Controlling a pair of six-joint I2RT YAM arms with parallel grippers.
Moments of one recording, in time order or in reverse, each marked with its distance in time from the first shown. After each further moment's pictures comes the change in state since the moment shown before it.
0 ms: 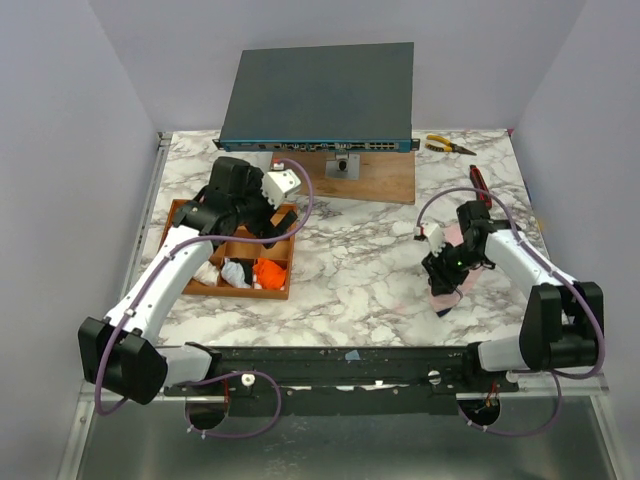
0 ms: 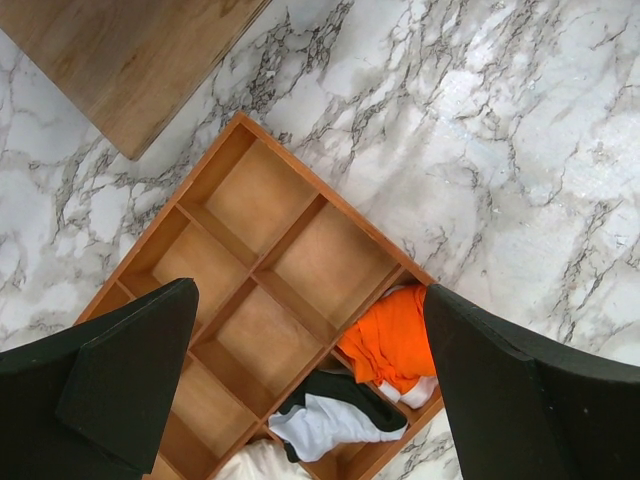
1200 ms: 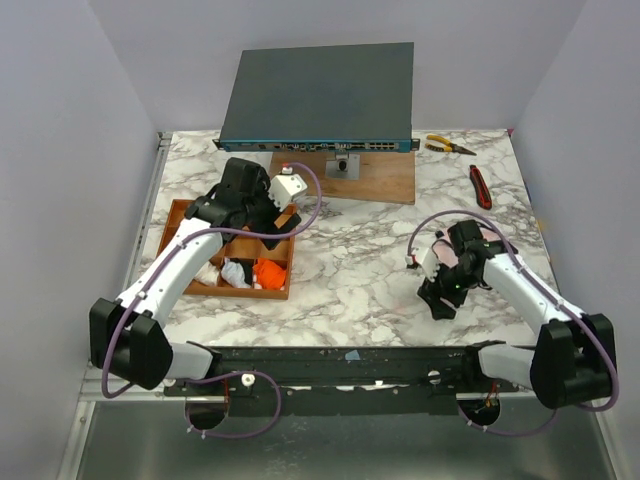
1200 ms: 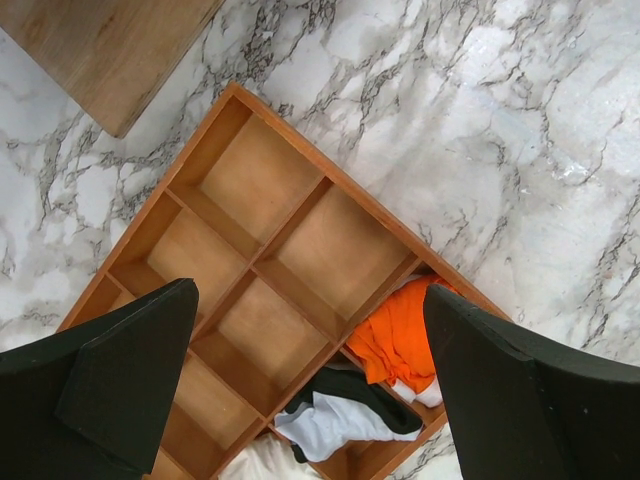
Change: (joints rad) left arm -0.021 0.072 0.000 -0.003 -0.058 0.028; right arm 0.108 -0.200 -0.173 -0.031 0.072 -0.084
